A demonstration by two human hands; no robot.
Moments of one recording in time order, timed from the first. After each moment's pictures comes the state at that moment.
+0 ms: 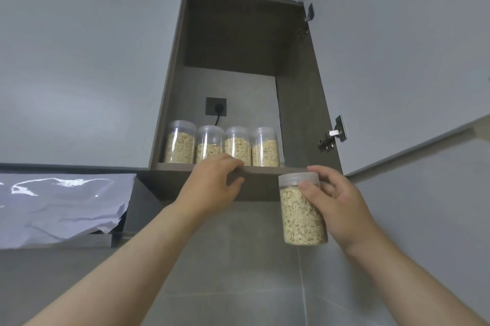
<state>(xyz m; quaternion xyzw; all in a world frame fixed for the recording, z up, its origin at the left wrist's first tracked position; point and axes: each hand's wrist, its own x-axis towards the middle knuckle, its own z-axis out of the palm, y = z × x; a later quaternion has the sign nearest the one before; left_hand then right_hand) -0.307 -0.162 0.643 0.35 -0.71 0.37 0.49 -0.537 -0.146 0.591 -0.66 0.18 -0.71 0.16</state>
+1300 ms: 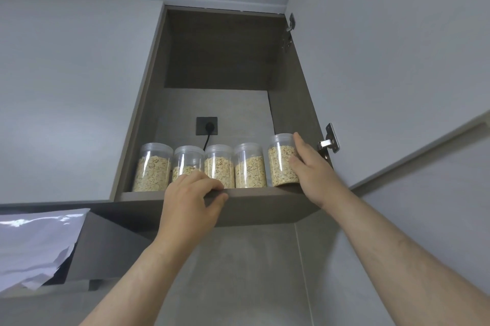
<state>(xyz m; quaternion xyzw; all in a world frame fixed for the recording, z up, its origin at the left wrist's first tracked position) -0.318 -0.211 0.656 0.32 -0.60 0.45 0.58 -0.565 -0.225 0.694 -0.72 0.25 -0.64 -0.05</state>
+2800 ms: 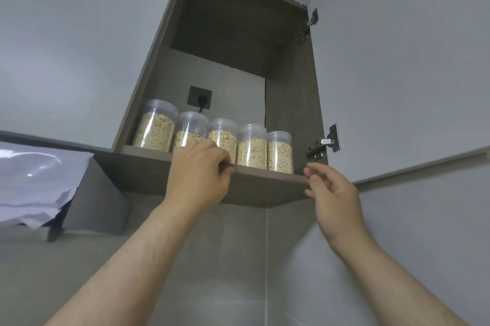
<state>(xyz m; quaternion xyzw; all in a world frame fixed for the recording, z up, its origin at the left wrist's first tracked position) -0.324 -0.212 0.657 0.31 -0.59 0.44 0.60 -0.550 -0.193 0.624 -0.59 0.23 -0.78 -0.01</state>
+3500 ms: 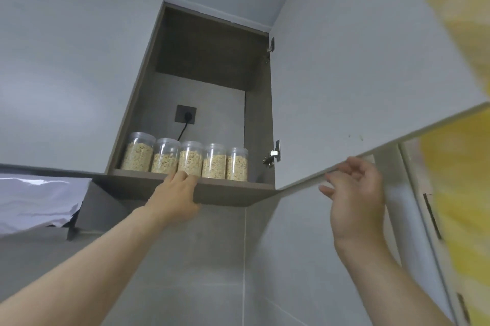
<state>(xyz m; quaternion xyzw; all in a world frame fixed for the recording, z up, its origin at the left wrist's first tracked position) -0.364 -0.121 0.637 0.55 -0.69 0.29 0.38 -0.639 -0.032 0.605 -0.46 0.13 -0.88 0.04</state>
